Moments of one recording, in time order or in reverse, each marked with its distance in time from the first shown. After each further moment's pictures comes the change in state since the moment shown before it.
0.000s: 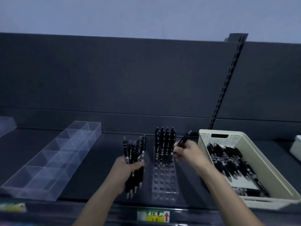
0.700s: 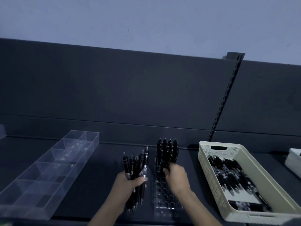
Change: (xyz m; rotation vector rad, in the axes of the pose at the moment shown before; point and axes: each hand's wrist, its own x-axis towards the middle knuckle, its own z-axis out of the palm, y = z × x) left_hand 0.006 -0.015 -0.009 0.003 -0.037 0.024; right_hand 0.008 0.036 0.057 -0.733 0.206 -0.162
